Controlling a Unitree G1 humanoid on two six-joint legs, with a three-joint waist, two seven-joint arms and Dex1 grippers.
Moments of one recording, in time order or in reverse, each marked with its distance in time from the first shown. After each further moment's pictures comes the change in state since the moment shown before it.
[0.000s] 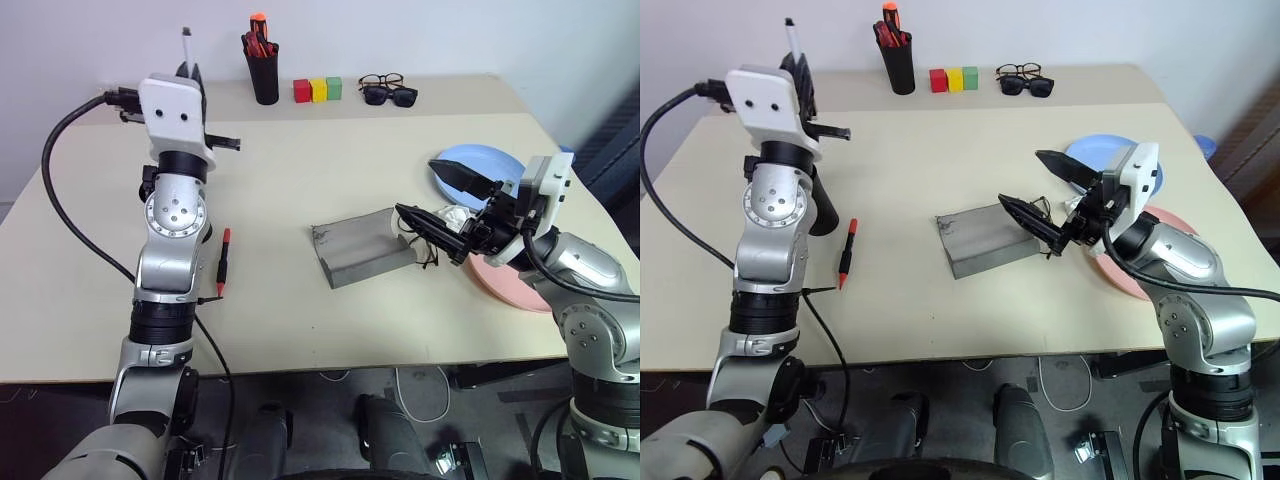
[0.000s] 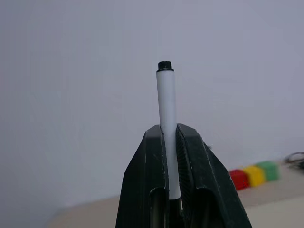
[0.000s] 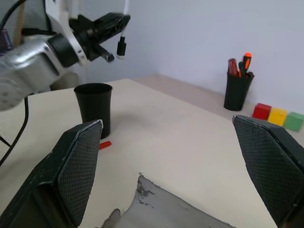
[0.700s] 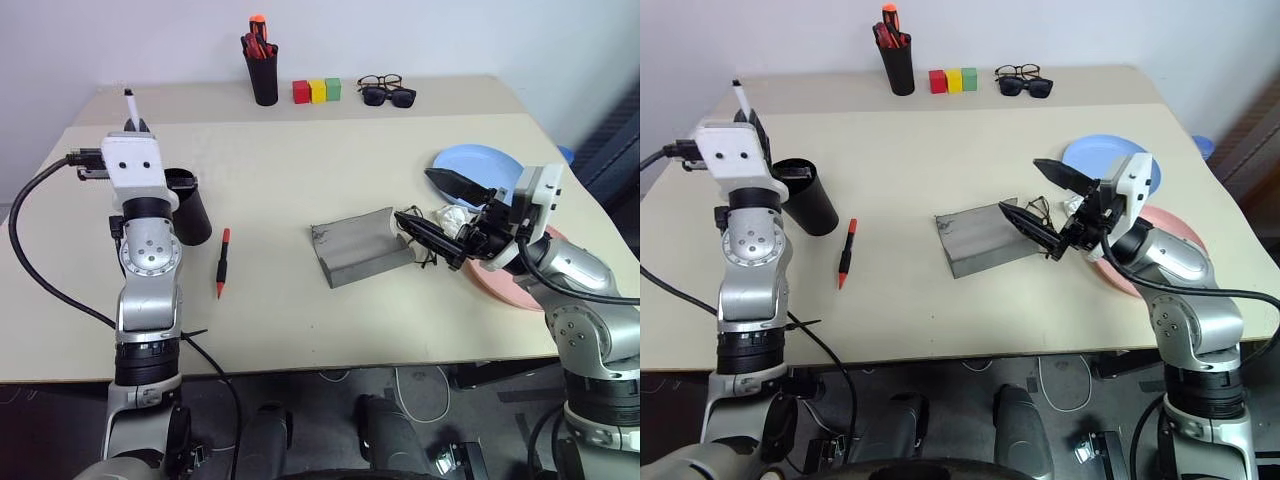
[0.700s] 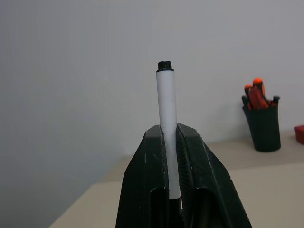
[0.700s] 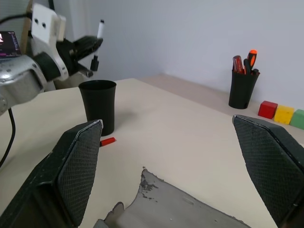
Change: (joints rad) left arm 0.201 -0.026 0.131 -0.060 0.042 0.058 0.040; right arm 0.015 0.015 0.019 0.068 -0.031 -0.065 0.050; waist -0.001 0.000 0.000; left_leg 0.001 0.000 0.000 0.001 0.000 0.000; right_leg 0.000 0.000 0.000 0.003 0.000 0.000
